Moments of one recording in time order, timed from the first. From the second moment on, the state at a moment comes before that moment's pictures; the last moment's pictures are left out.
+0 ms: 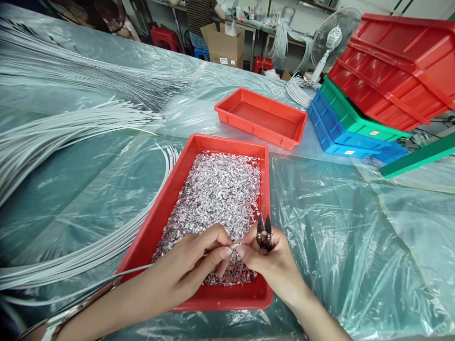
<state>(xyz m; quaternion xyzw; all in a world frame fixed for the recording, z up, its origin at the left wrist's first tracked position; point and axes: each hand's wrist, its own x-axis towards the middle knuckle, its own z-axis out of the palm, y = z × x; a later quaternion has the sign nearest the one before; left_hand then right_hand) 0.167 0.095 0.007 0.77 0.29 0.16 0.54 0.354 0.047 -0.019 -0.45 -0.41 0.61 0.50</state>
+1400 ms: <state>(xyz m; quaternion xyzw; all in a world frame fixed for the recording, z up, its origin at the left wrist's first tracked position) 0.170 0.092 0.014 0.75 0.25 0.19 0.59 0.362 0.065 -0.012 -0.60 -0.51 0.31 0.53</state>
